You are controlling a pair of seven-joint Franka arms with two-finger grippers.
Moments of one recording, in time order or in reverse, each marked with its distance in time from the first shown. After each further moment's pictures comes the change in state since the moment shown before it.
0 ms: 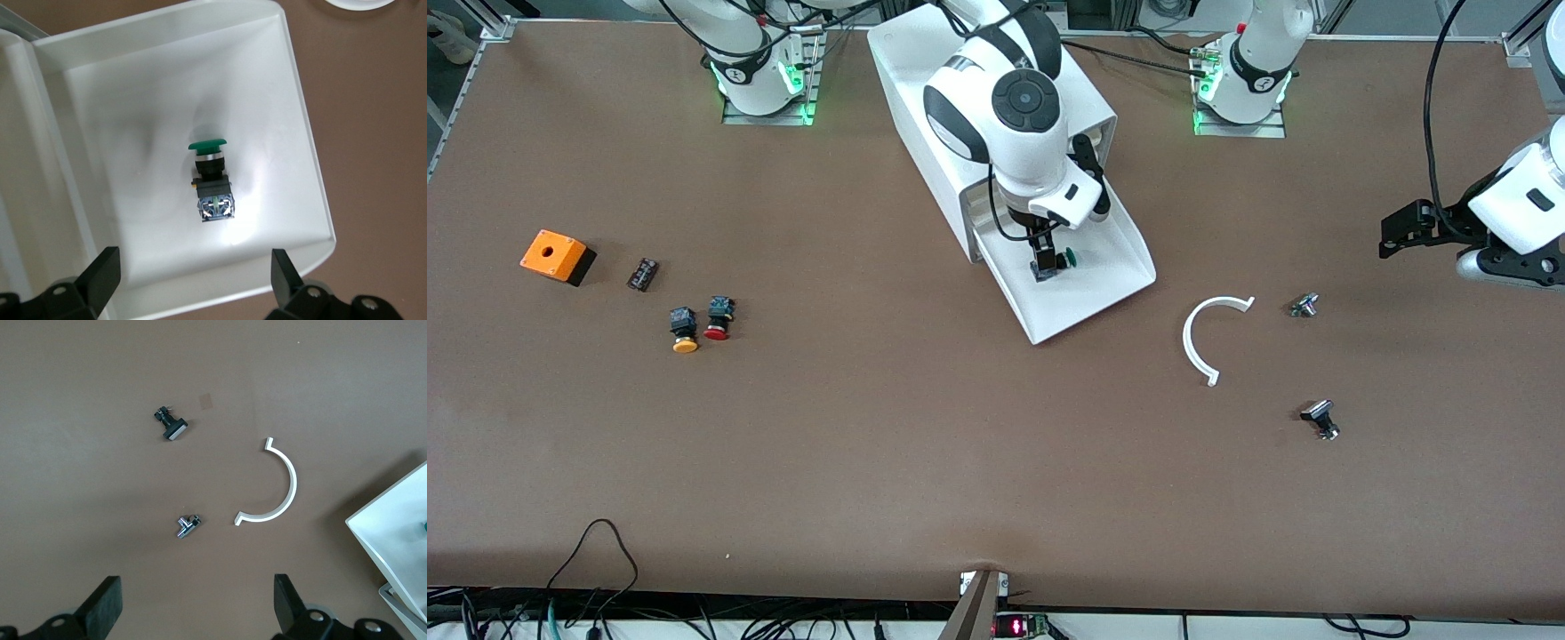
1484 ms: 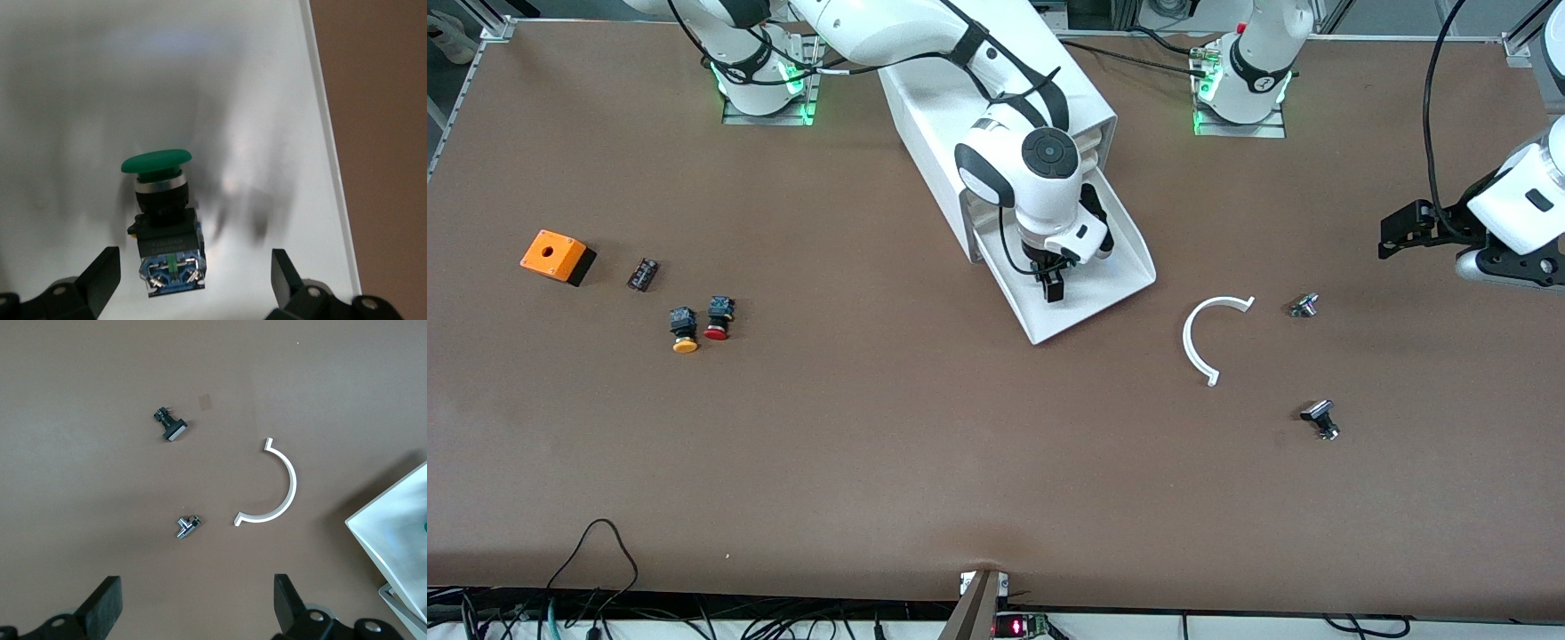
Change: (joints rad) left arm -0.001 0.001 -0.001 0.000 0.000 0.002 0.000; right arm 0.025 0.160 -0.004 0.001 -0.102 0.194 0.057
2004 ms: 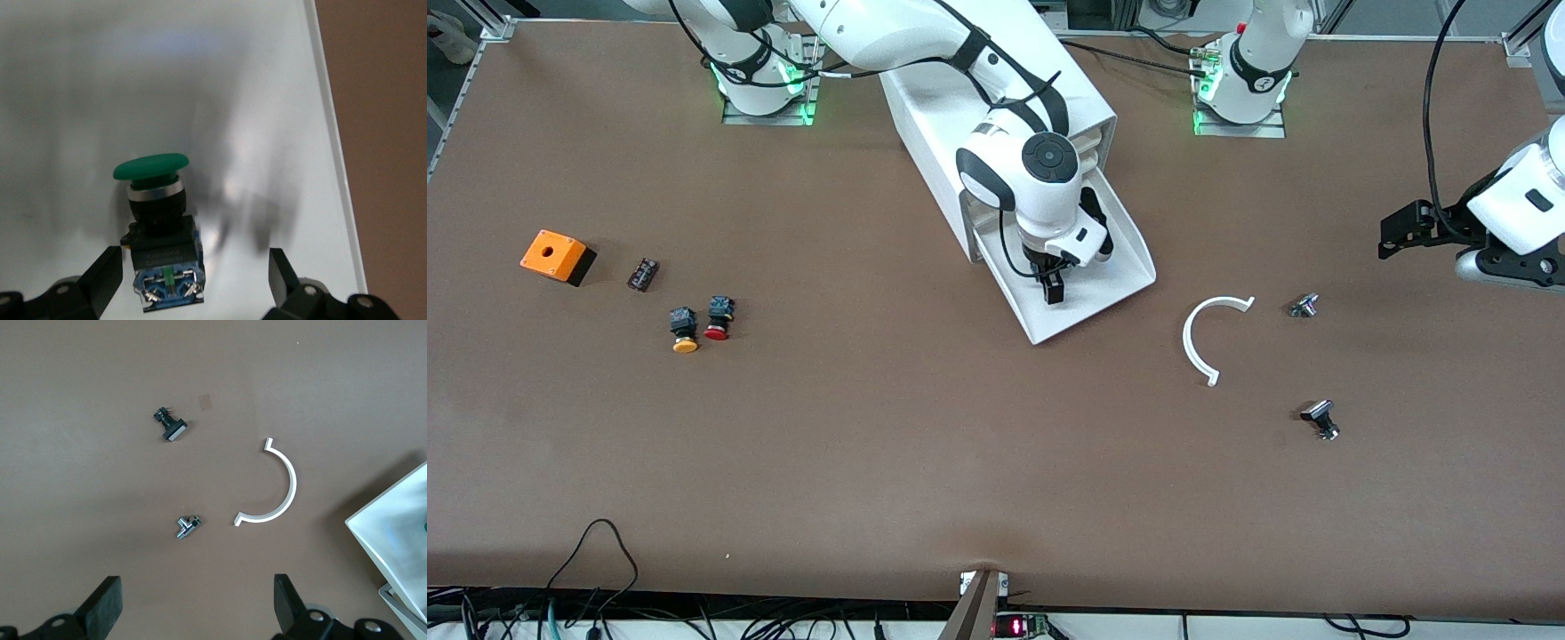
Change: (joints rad) left arm 0.000 0.000 0.000 0.000 0.000 0.000 0.000; right arm 0.001 0.015 0.000 0.000 0.000 0.019 0.007
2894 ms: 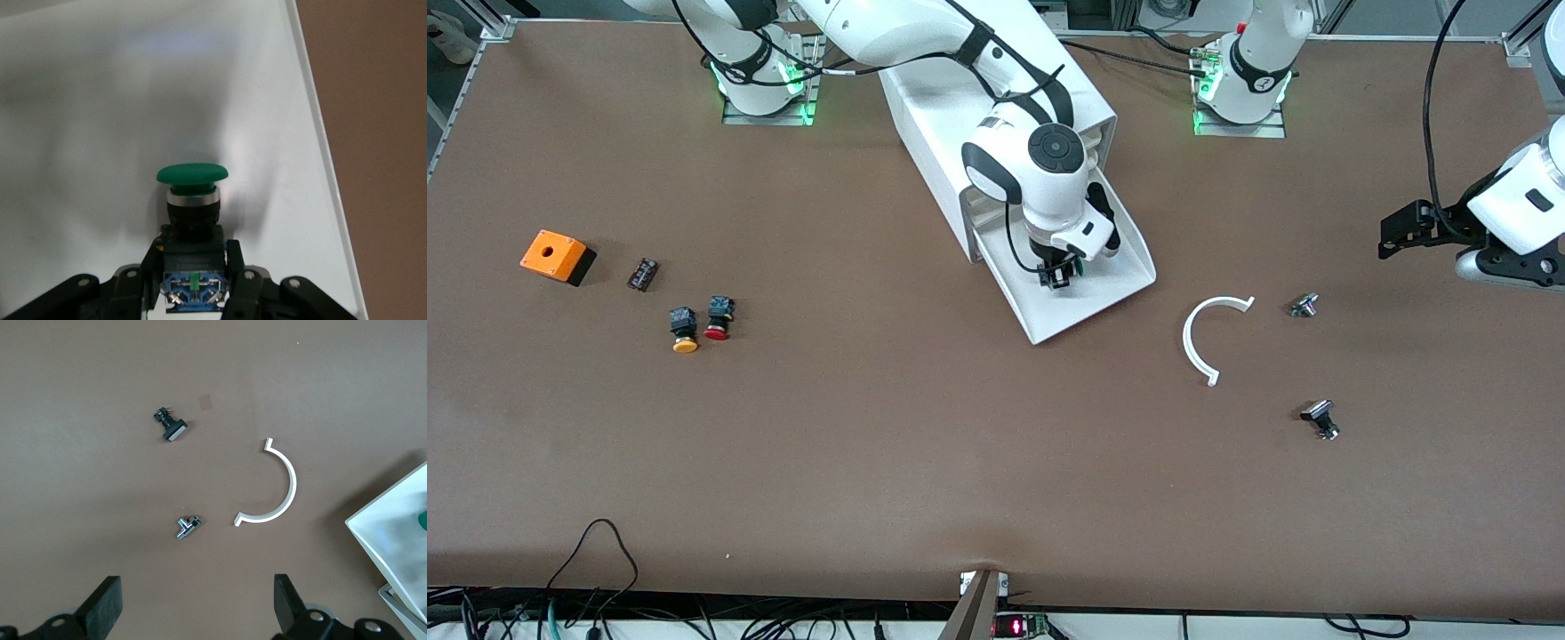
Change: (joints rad) left arm 0.000 0.000 0.000 0.000 0.000 0.000 0.000; right arm 0.016 0.000 -0.007 0.014 -0.001 0.006 0.053
